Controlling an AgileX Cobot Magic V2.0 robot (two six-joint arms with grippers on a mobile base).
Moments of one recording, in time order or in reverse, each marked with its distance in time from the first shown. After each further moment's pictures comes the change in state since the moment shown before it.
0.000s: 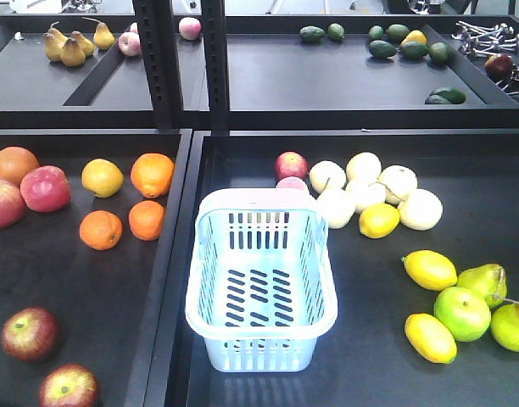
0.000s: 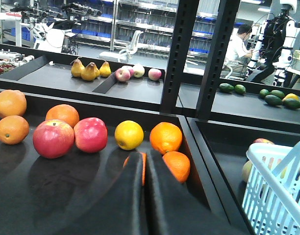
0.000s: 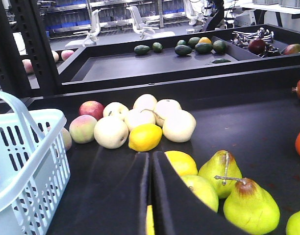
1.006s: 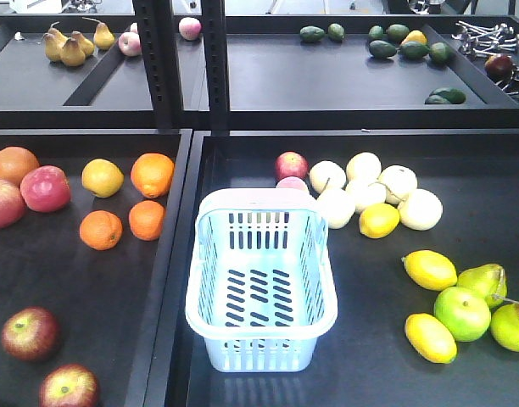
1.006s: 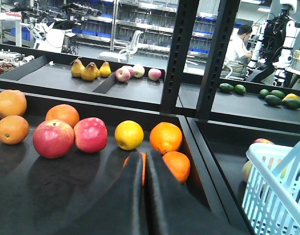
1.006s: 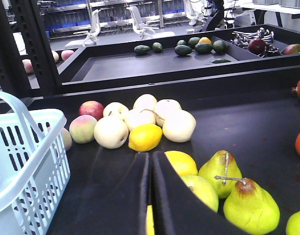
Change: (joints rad) left arm 0.000 0.000 0.000 0.000 0.000 0.000; right arm 0.000 0.000 0.000 0.000 0.000 0.000
